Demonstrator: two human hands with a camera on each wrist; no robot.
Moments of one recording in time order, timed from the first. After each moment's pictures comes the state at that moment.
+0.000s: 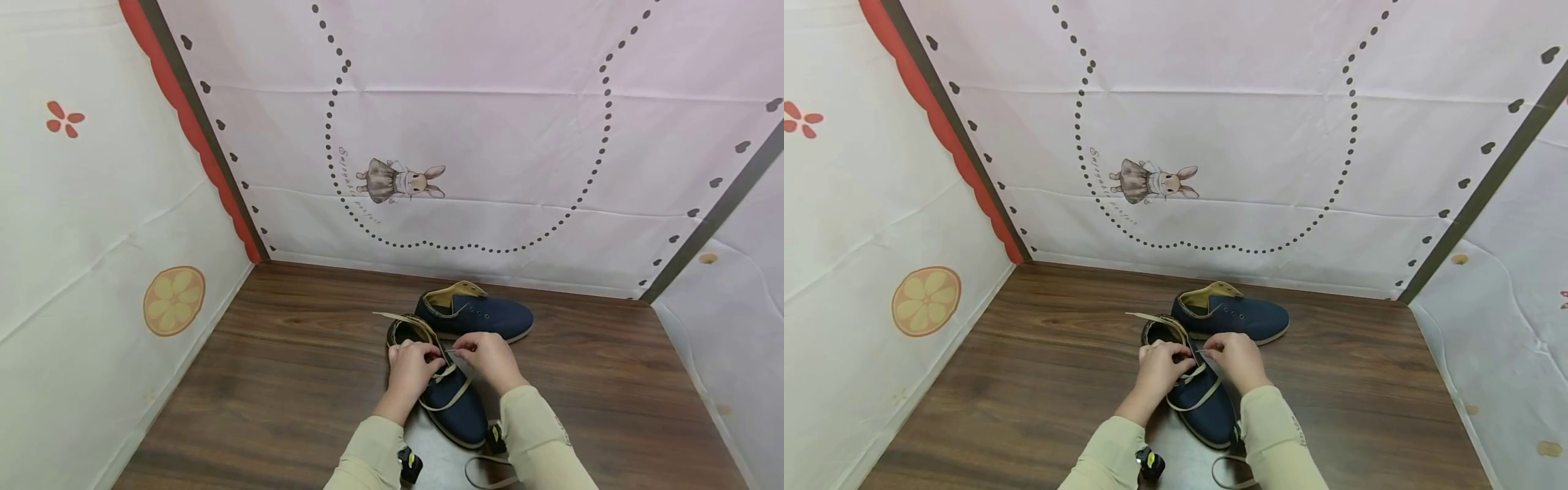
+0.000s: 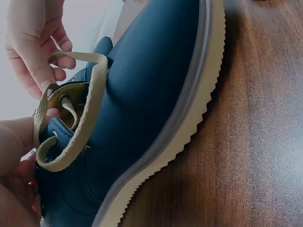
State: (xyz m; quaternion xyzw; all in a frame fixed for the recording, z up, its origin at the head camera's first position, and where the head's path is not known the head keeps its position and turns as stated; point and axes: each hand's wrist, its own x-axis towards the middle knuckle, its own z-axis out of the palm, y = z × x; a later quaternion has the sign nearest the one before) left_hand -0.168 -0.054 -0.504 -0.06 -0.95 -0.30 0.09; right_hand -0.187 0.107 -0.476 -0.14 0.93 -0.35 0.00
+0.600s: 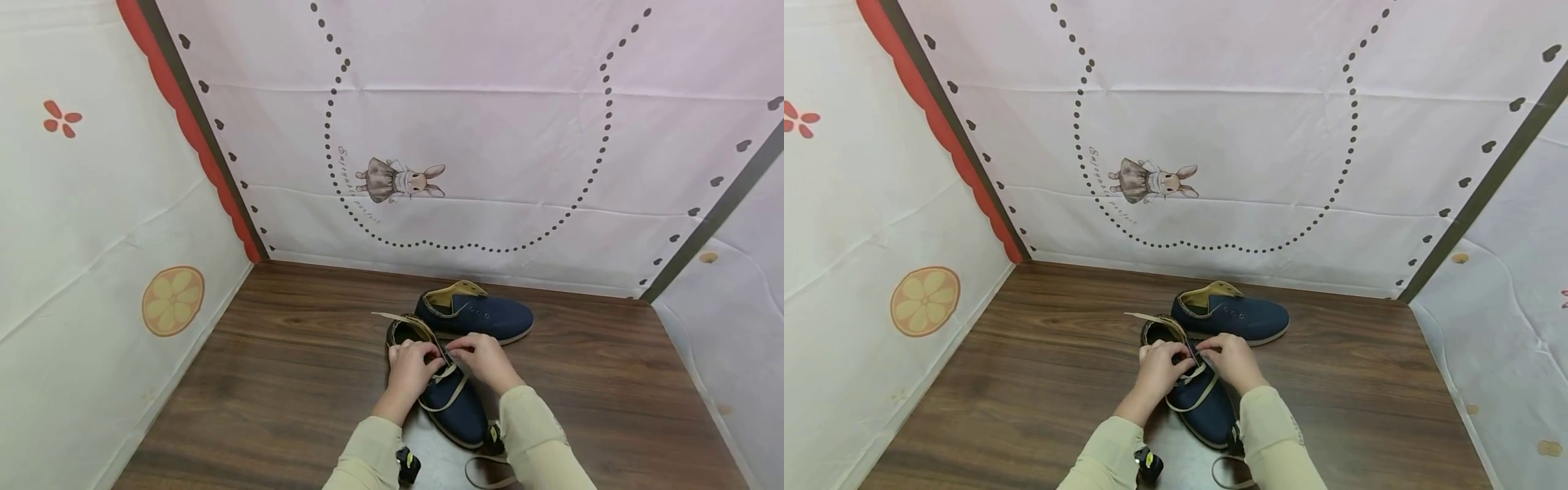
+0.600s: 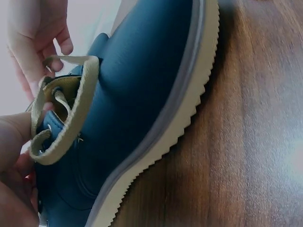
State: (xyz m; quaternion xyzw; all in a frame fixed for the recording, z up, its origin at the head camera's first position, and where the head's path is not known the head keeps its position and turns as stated) left_hand -0.167 -0.057 -0.506 -0.08 -0.95 -0.29 0.08; right_hand -0.188 0.103 -0.483 -0.14 0.91 -0.40 0.05
